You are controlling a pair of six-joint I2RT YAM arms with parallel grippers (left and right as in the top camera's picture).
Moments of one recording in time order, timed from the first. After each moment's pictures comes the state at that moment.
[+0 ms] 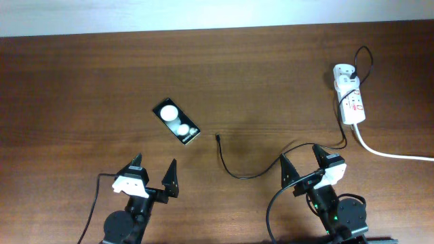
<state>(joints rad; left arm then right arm) -0.33 0.01 0.01 -0.08 -0.06 -0.22 0.23 0.01 0.01 -0.07 -0.08 0.21</state>
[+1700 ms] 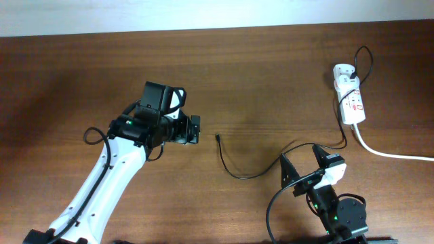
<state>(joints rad) -0.33 1.46 1.14 -0.75 0.11 -0.18 0.23 0.01 0.01 -0.07 -0.08 0.21</state>
